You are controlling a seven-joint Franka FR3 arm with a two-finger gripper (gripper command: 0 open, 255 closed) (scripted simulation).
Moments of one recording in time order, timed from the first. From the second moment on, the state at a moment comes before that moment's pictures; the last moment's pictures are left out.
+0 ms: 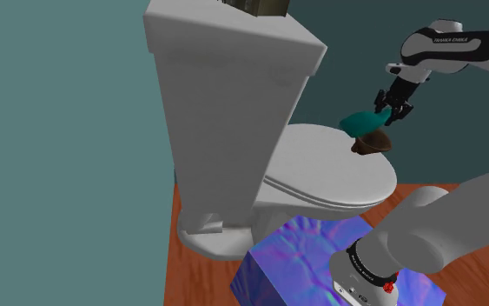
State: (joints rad) arm 0.08 -0.27 -0.92 -2.06 -0.23 1.80 -1.92
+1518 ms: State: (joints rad) arm 0.09 -0.11 -1.07 -2.12 -0.13 1.98 -2.10
